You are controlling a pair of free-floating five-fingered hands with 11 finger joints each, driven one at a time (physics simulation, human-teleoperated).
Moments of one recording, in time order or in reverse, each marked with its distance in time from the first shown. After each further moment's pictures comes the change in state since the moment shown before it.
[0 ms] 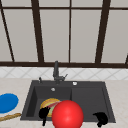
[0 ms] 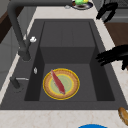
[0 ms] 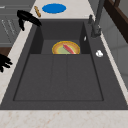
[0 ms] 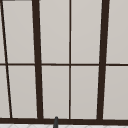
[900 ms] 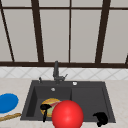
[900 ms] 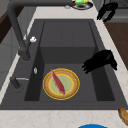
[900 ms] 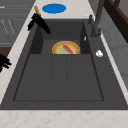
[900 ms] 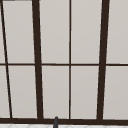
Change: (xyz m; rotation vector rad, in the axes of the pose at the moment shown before) left hand -0.103 0.011 0.015 0.075 -0.026 0.436; right hand 0.000 0.000 0.000 -0.002 0.001 -0.003
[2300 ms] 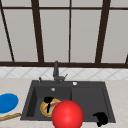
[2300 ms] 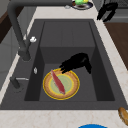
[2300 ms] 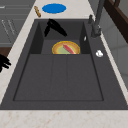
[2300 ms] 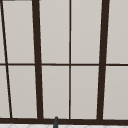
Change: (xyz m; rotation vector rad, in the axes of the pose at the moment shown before) left hand -0.107 0.040 -0.002 -0.022 0.011 -0.182; right hand 0.000 0.000 0.000 0.000 0.000 0.000
